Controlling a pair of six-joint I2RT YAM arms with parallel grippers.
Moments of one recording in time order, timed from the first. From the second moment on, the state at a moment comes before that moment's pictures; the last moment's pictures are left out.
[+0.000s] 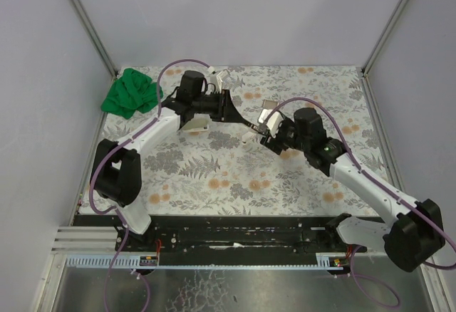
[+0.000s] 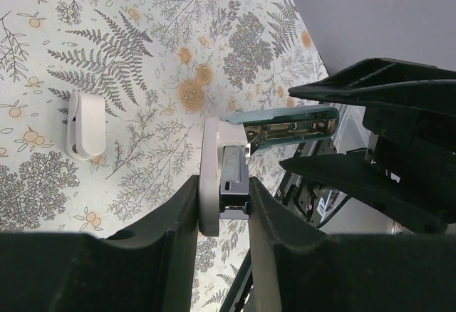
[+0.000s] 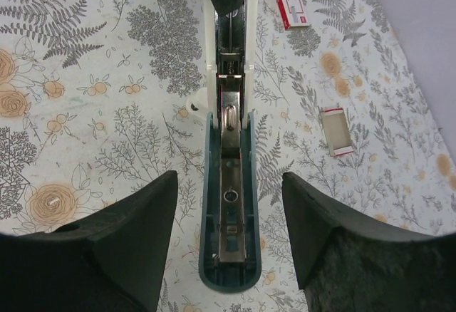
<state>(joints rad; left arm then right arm) -0.40 1.71 1.33 -0.17 0.81 -0.45 0.54 1.18 0.86 -0.19 -0.27 -0.59</state>
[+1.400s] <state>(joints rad) -0.37 1.73 1.32 -0.11 0.97 -0.50 0.52 1.03 0.79 -0.21 -0.39 -0.63</state>
